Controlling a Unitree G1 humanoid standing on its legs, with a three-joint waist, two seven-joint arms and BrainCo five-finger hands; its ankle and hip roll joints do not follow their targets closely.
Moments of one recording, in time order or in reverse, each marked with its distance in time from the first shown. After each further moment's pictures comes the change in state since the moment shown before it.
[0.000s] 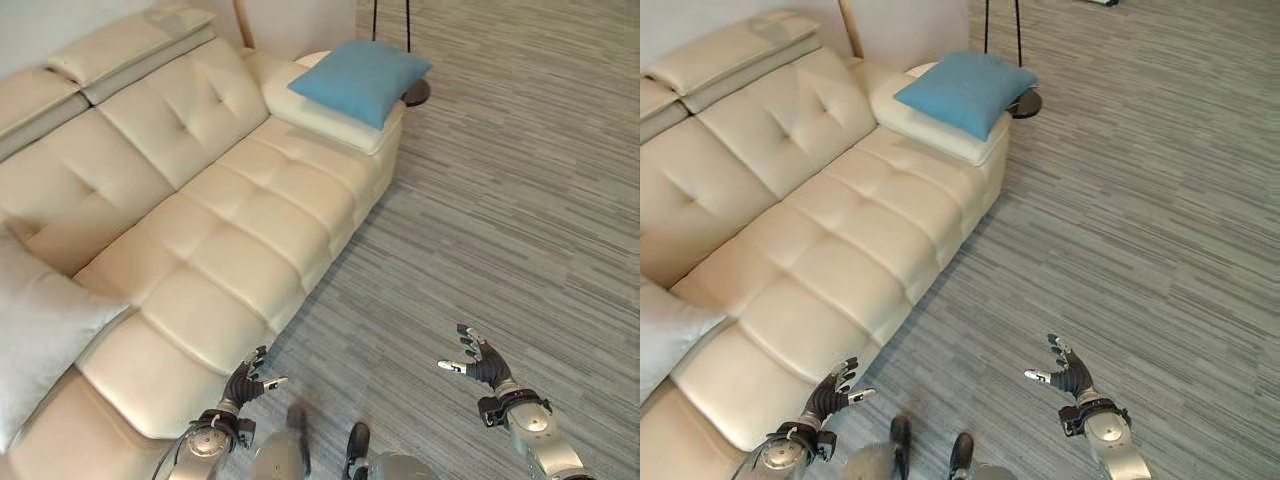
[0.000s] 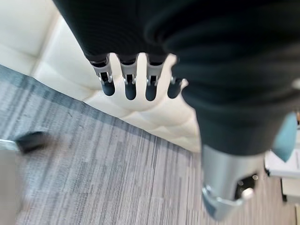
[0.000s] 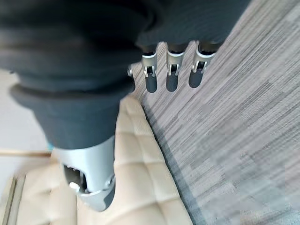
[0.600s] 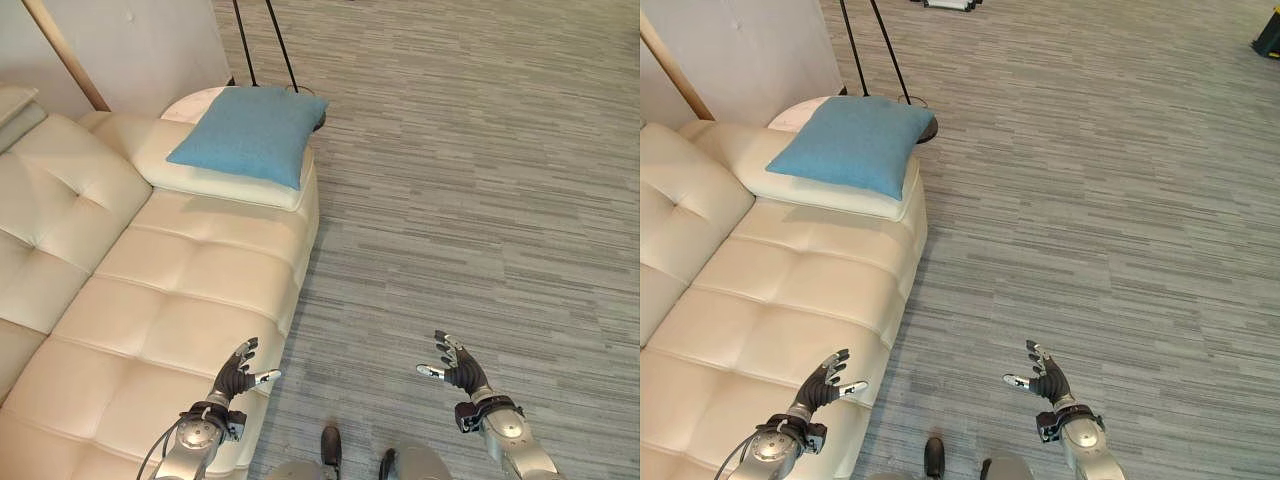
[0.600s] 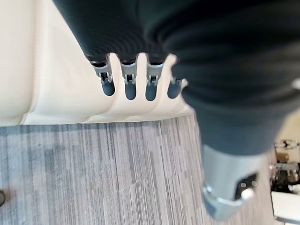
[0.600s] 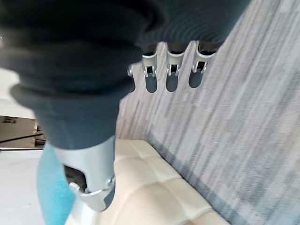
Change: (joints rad) left arm -0.033 0.044 0.010 -0.023 0.000 0.006 0.015; right arm 0.008 0.077 0.015 -0.010 0.023 0.000 0.020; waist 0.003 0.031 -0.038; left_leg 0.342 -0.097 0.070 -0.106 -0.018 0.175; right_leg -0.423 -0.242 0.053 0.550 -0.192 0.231
